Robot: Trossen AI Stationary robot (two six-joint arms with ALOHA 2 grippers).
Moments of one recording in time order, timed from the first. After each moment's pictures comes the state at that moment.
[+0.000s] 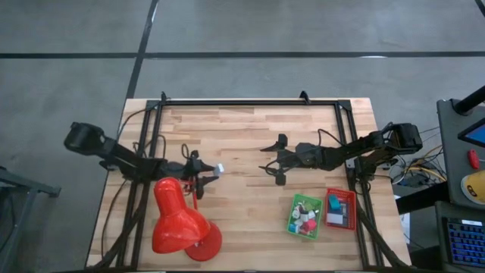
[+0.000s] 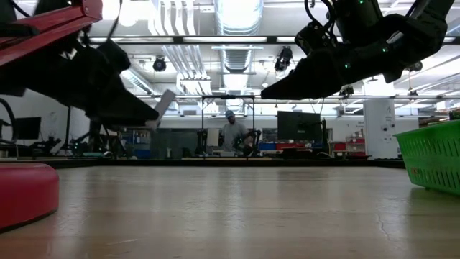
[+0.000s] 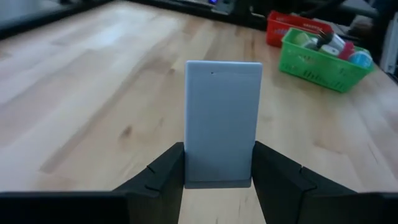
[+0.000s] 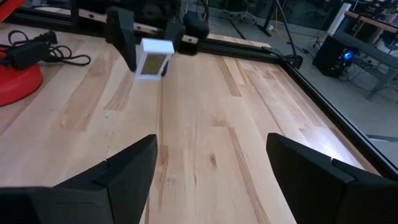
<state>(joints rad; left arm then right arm) -0.22 1.33 0.17 0.78 -0.33 -0.30 -0.01 1.49 0.48 0.74 0.13 -0.13</state>
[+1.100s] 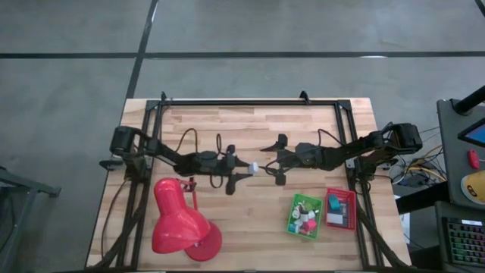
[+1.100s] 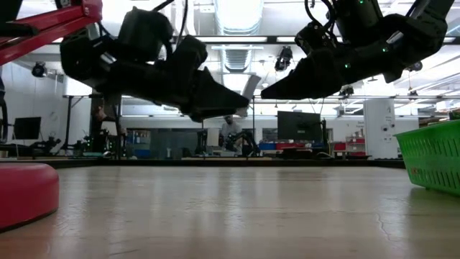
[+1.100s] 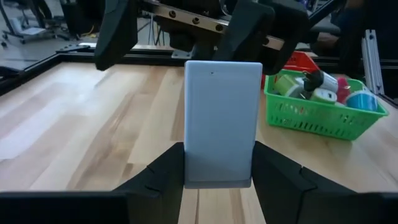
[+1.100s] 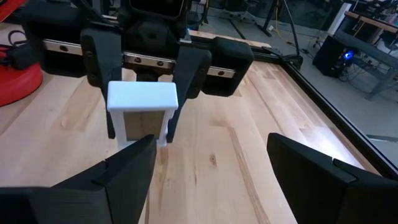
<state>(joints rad) -0.02 1.83 0.60 1.00 -0.01 -0.04 -0.01 1.49 0.48 0.74 0.13 -0.13</state>
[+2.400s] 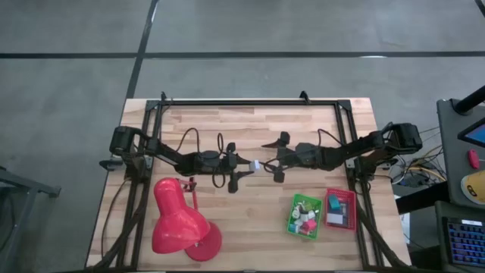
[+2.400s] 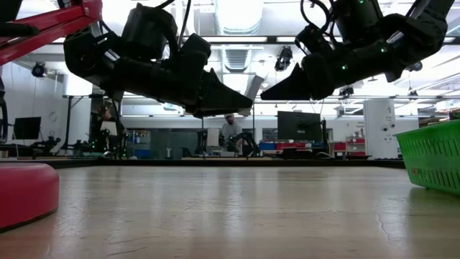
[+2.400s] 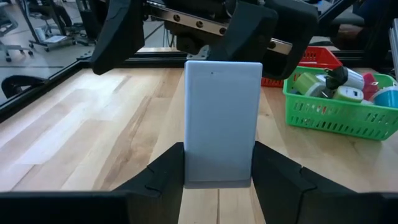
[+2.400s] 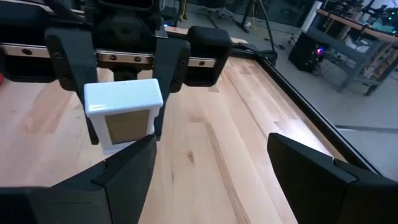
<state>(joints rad) -0.02 1.83 0.64 0.96 -0.07 0.01 -0.01 1.49 0.48 0.74 0.23 -0.13</state>
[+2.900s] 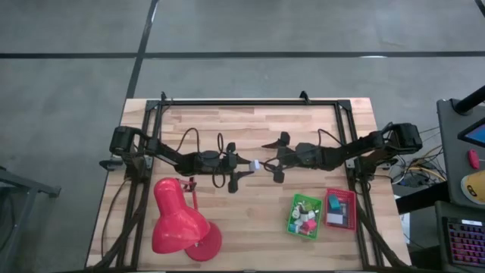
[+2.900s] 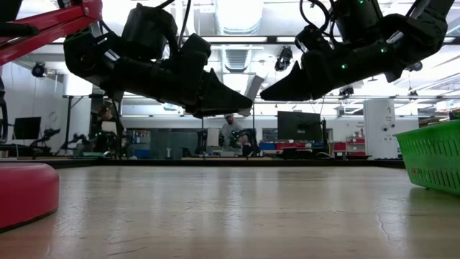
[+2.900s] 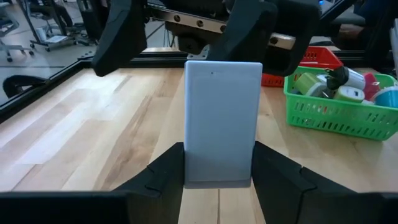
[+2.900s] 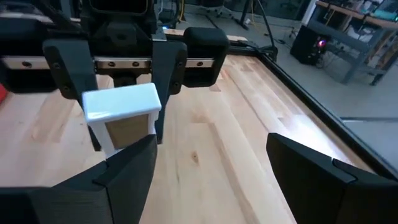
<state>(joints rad) -0.02 1.83 0.64 0.96 -0.07 0.01 -0.01 1.49 0.48 0.74 0.23 -0.08</state>
